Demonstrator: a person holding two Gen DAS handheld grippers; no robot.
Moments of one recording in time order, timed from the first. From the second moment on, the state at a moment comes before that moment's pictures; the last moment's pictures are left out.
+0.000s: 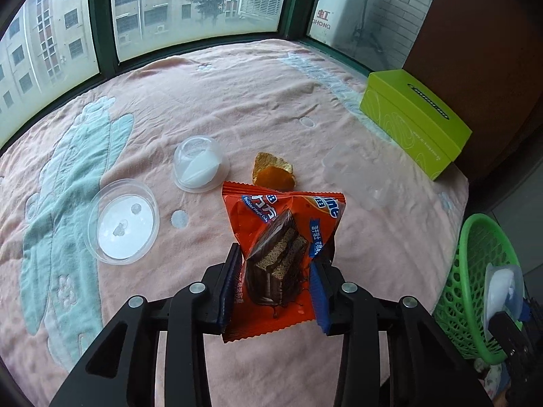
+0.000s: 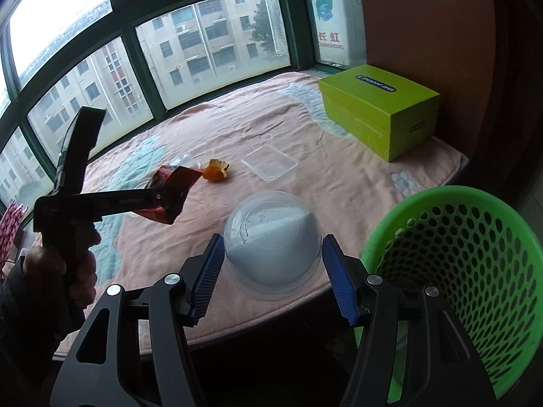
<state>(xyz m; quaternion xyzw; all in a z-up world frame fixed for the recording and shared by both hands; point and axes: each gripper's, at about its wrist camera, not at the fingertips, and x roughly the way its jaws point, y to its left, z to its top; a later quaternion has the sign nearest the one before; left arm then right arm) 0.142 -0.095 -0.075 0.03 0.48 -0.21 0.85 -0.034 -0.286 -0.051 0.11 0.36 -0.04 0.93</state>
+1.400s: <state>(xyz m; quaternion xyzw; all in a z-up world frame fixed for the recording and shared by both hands) 0.026 -0.276 -0.010 0.09 0.42 -0.42 0.80 -0.134 -0.447 -0.052 0.17 0.33 -0.26 0.89</state>
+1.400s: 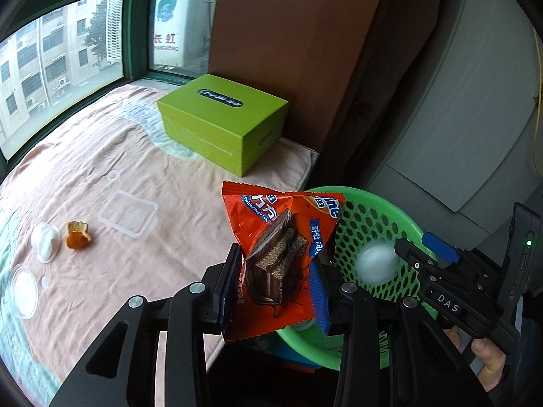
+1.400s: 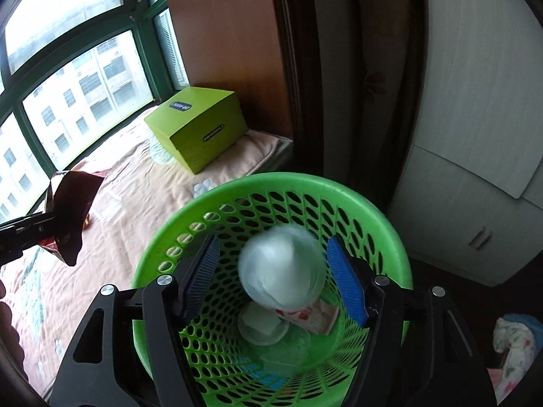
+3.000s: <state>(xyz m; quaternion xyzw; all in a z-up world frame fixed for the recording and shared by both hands) 0.059 -0.206 -0.023 0.06 0.44 -0.32 0.84 -0.099 -0.391 -0.027 0.16 0.31 -0.17 0.92</state>
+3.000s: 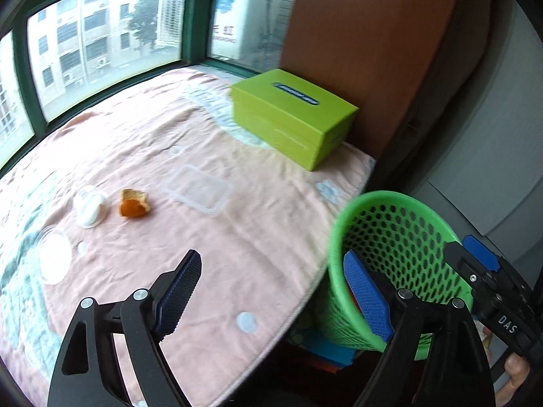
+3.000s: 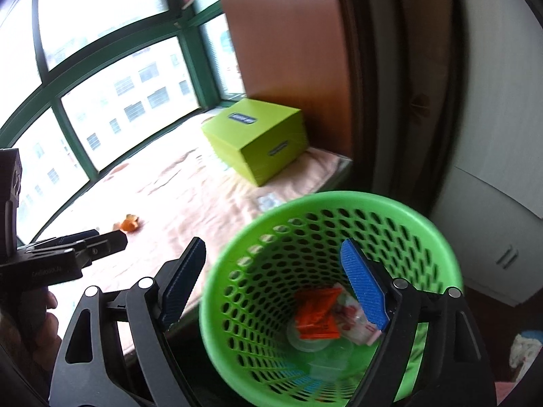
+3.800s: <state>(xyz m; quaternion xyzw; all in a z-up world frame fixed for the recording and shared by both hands) 0.184 -0.004 -0.090 0.02 0.49 -0.09 0.87 0.011 -0.297 -0.044 0.11 0.36 -0.06 0.93</state>
